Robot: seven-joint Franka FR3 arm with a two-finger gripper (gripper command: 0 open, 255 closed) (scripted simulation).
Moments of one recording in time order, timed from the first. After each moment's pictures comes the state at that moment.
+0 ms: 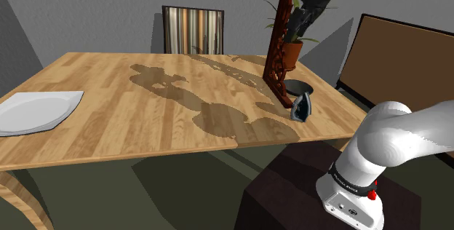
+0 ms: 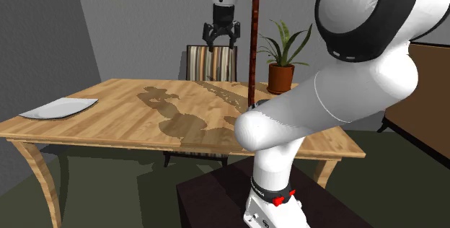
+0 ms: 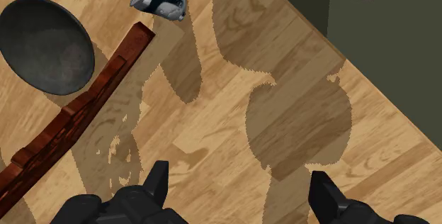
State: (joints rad) arm 0.01 -0.83 0.01 -2.29 -0.05 1.70 -0.04
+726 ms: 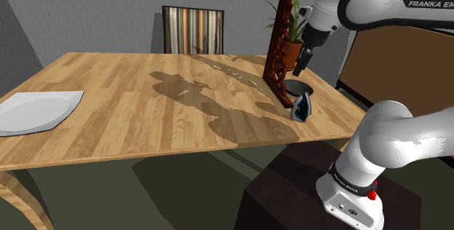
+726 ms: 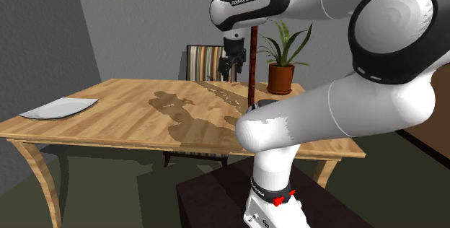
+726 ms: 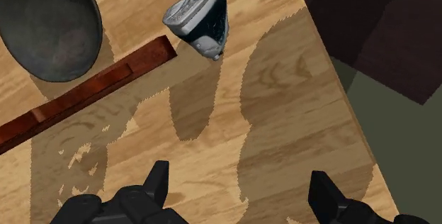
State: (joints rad) arm 0.08 -0.98 -0.10 -2.63 -0.19 1.85 -0.37
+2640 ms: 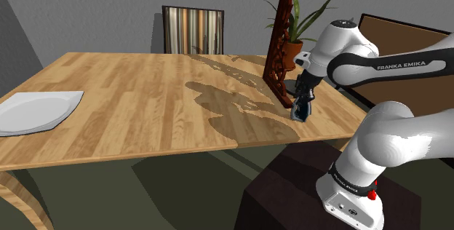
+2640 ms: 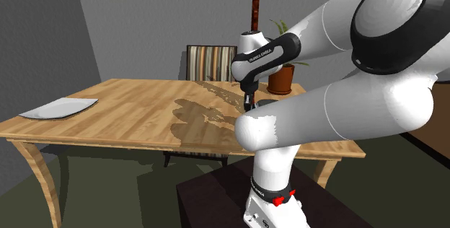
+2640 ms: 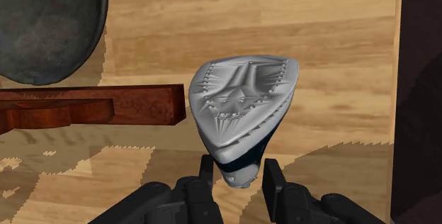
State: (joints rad) arm 0.01 -0.99 -0.39 -3.00 -0.55 2.21 -0.79
